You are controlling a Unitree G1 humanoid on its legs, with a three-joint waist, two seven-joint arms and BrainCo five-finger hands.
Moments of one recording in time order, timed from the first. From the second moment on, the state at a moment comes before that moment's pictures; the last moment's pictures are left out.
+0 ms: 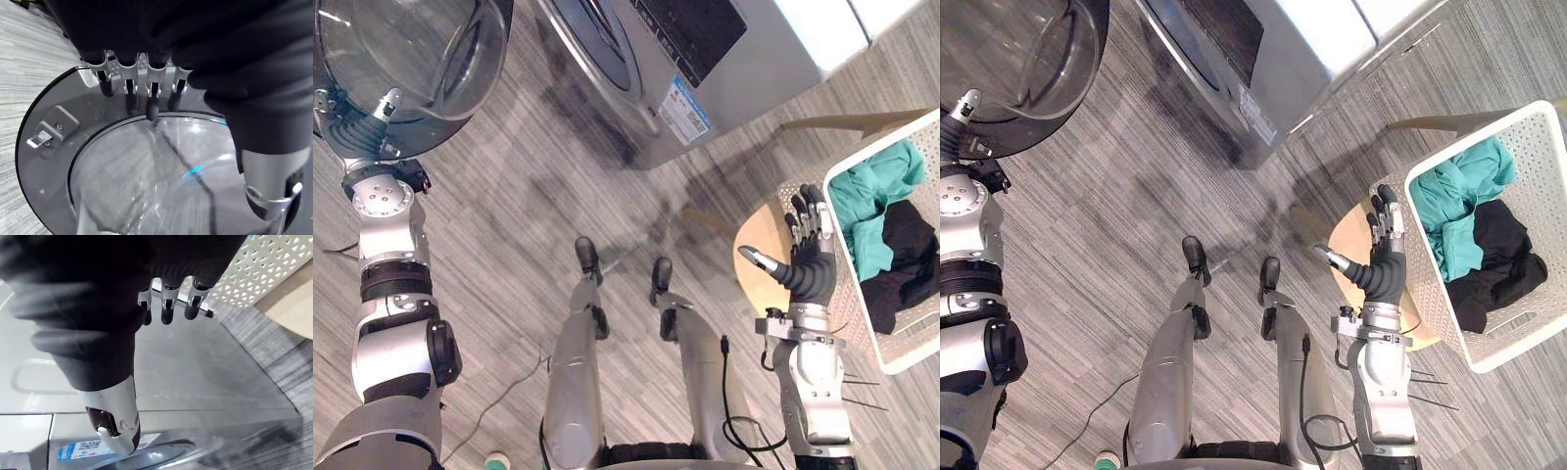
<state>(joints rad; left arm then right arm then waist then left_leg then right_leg) -0.85 0.63 0.37 0.74 0.02 -0.04 0.37 0.13 -0.08 -0.02 -0.35 0.05 -0.26 -0.20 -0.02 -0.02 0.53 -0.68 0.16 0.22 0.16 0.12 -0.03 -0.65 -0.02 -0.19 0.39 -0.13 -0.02</state>
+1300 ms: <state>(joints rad) 0.13 0.09 0.17 0.90 0.01 -0.12 0.13 0.05 -0.23 -0.04 0.03 -0.17 -0.18 -0.16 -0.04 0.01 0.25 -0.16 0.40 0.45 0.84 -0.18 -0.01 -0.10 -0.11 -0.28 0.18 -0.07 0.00</state>
